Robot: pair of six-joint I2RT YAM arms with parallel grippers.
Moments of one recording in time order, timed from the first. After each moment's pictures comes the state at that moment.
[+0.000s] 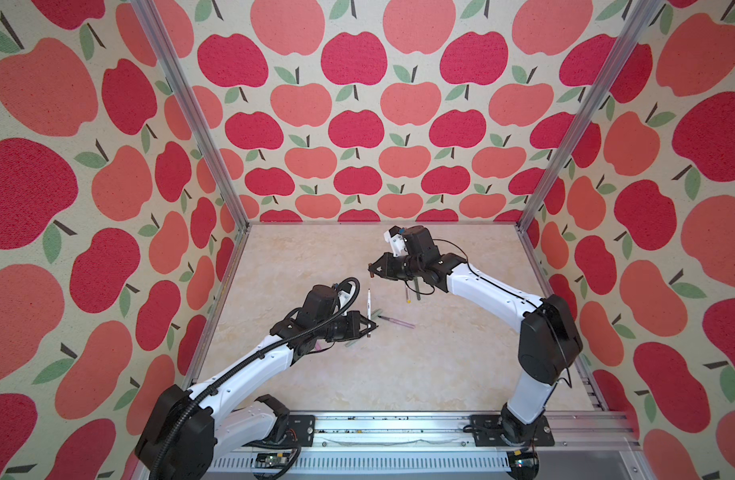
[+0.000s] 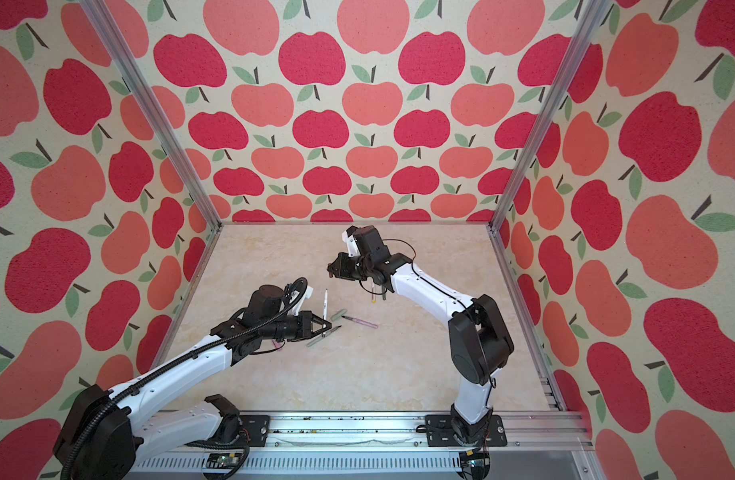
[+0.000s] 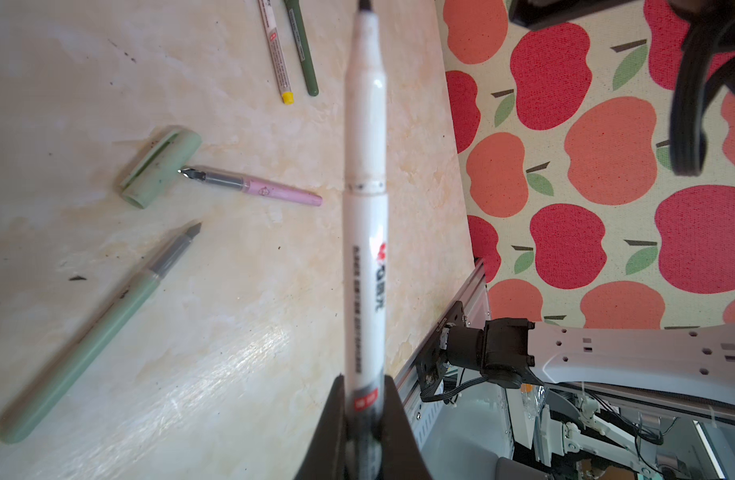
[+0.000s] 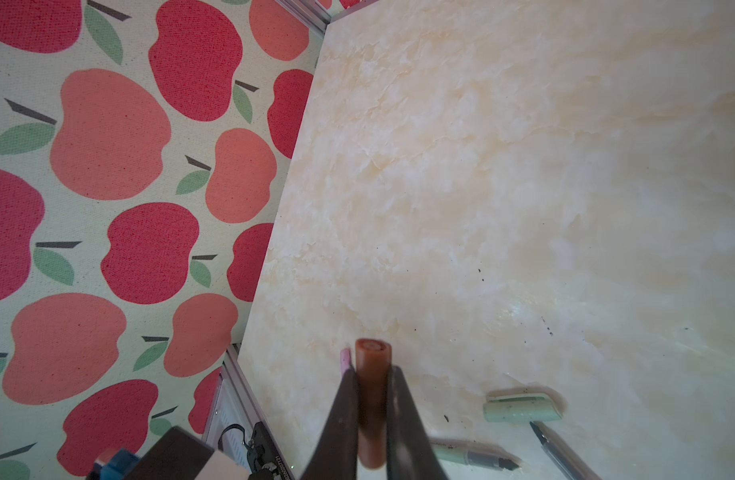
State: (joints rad) left arm -0.58 1.12 0.64 -0.17 0.57 -0.73; right arm 0.73 1.78 1.43 -0.26 -0.42 0.69
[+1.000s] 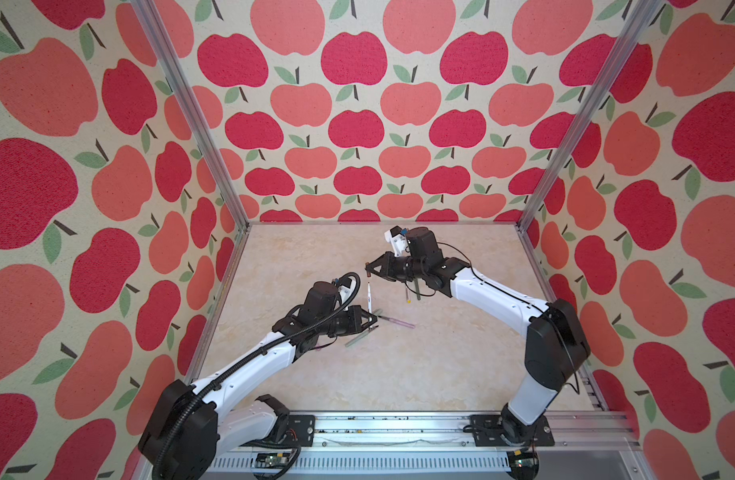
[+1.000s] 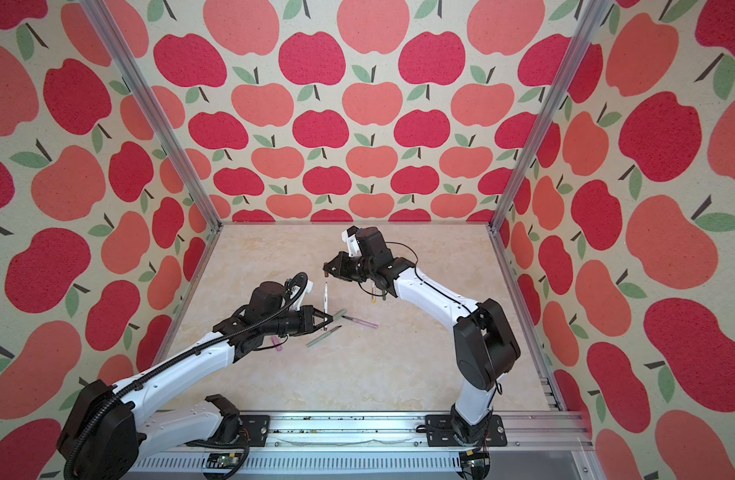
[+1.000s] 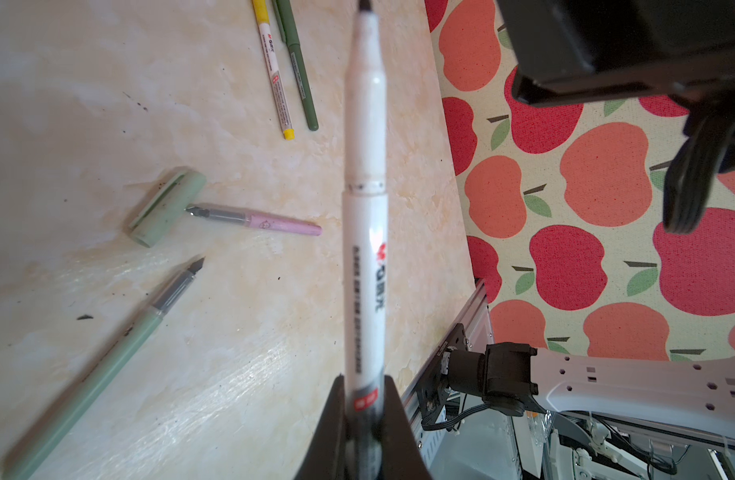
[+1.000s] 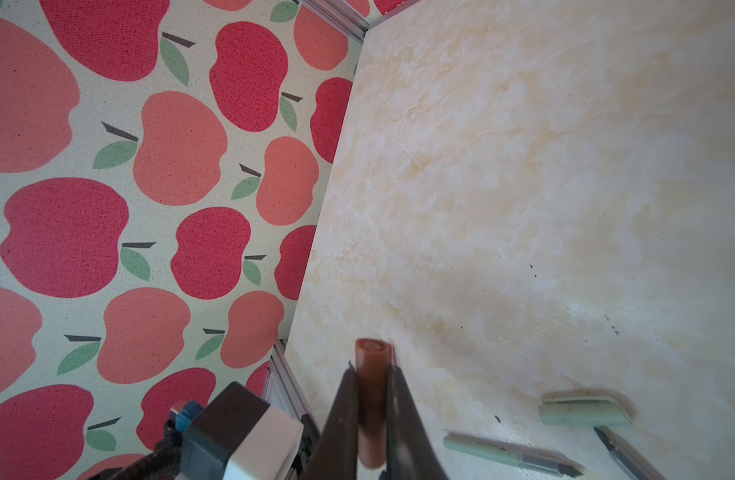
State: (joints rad) left arm -0.58 1.14 0.66 -0.13 0.52 -0.74; right arm 0.74 1.74 1.37 -0.17 -0.48 0.78
